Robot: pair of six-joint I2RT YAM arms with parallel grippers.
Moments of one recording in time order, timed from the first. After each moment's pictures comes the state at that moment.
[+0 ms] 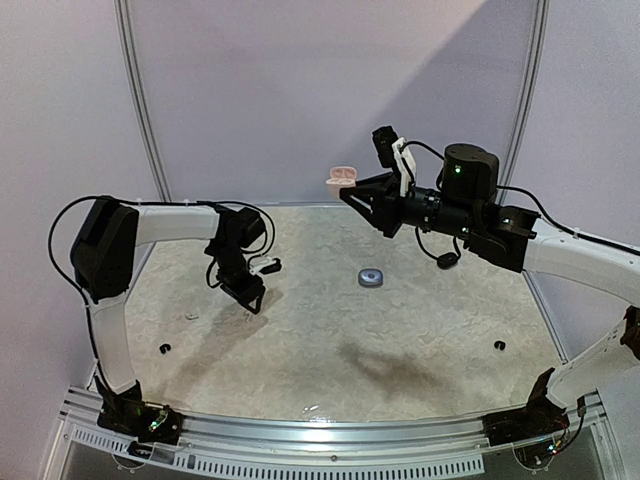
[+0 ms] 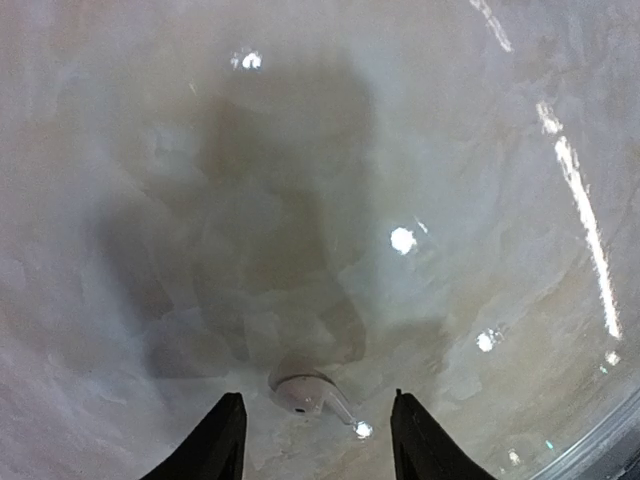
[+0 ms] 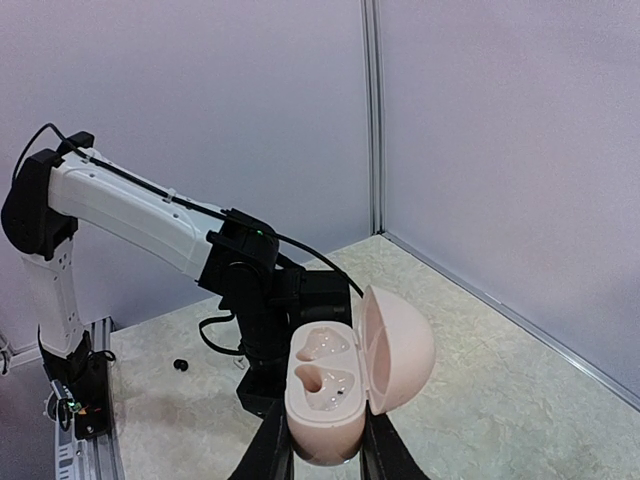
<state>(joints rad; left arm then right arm) -0.52 2.00 1.42 -0.97 0.14 0.21 0.86 1.39 1.19 0.13 -0.20 0.09</state>
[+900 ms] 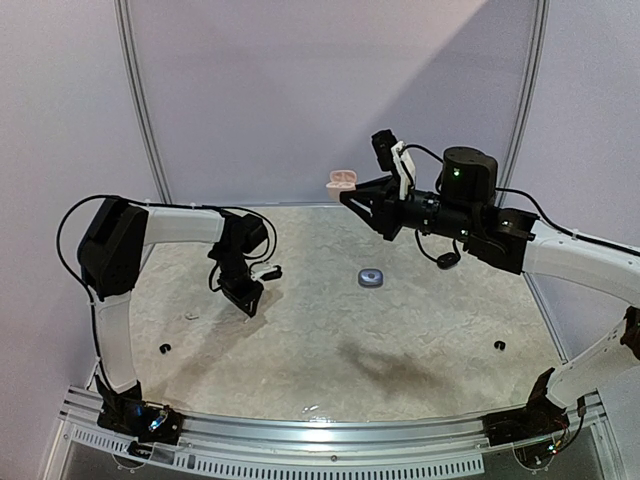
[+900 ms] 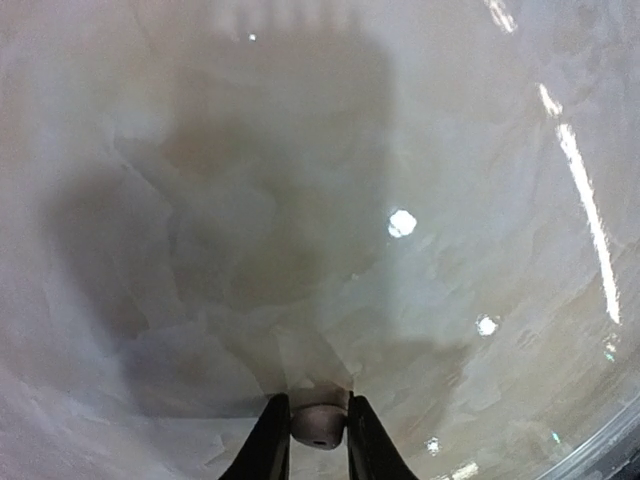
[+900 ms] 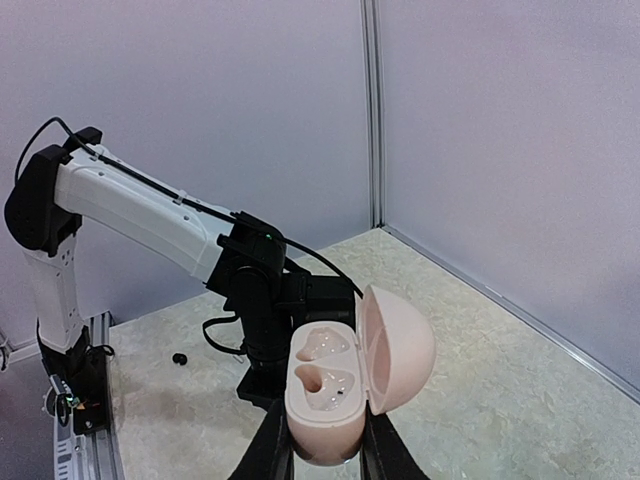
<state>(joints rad) -0.53 2.05 1.43 -0.97 0.13 0.22 0.86 1.39 1.18 0.13 -0.20 0.09</state>
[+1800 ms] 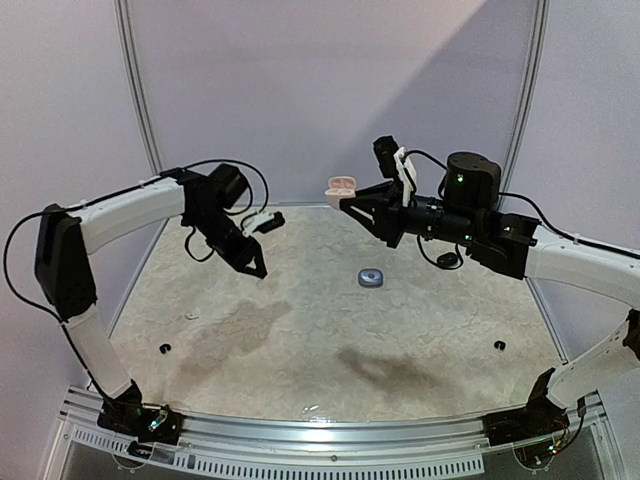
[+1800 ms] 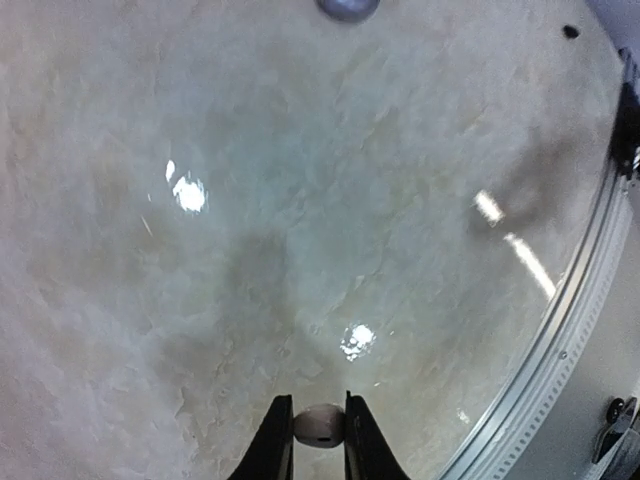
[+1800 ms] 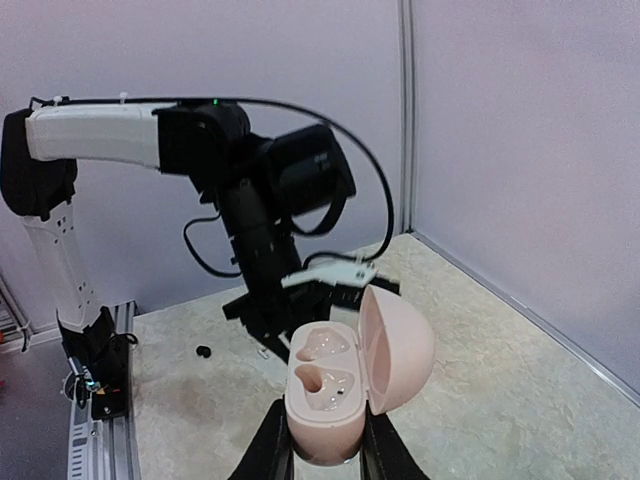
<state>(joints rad) -0.52 1.78 1.50 -1.01 0.39 0.24 0.86 1.37 1.14 0.16 -0.26 0.08</state>
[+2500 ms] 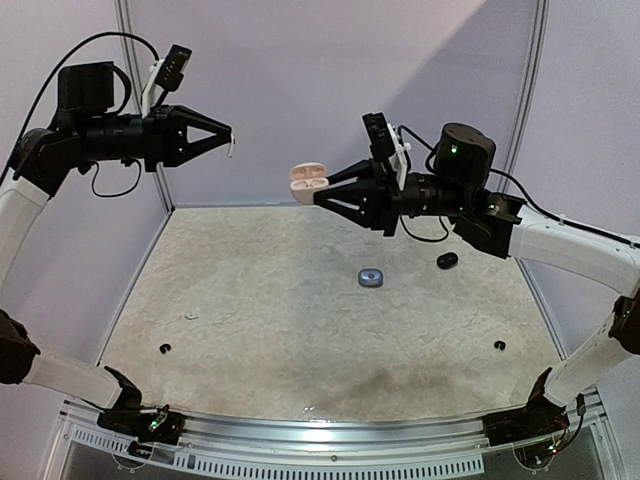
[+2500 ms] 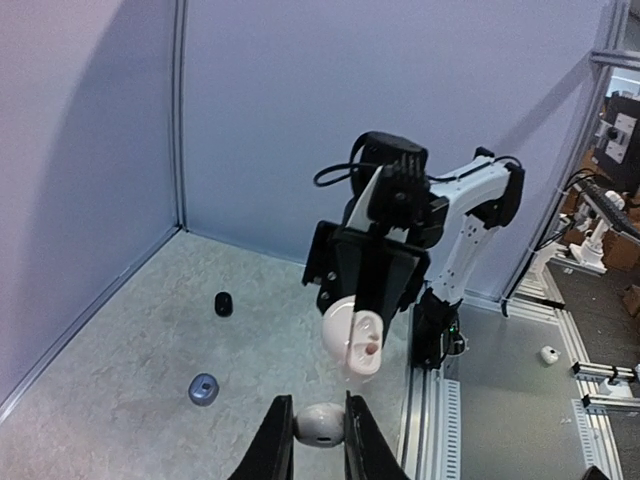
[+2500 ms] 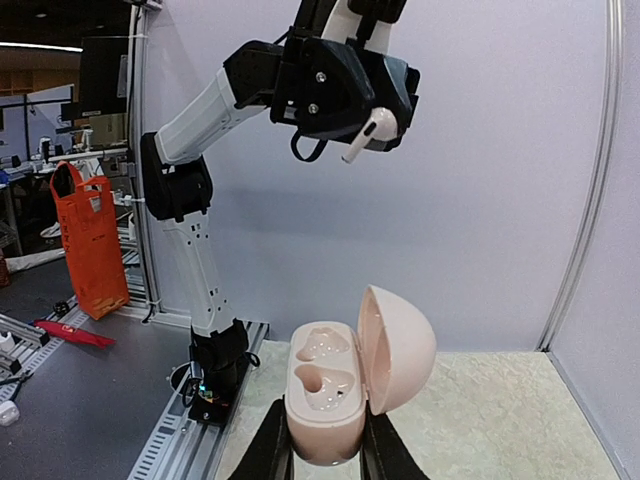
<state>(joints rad) -0.50 1.28 1.76 -0.71 0.82 0.01 0.86 1.49 1.32 0.29 -0.77 0.03</state>
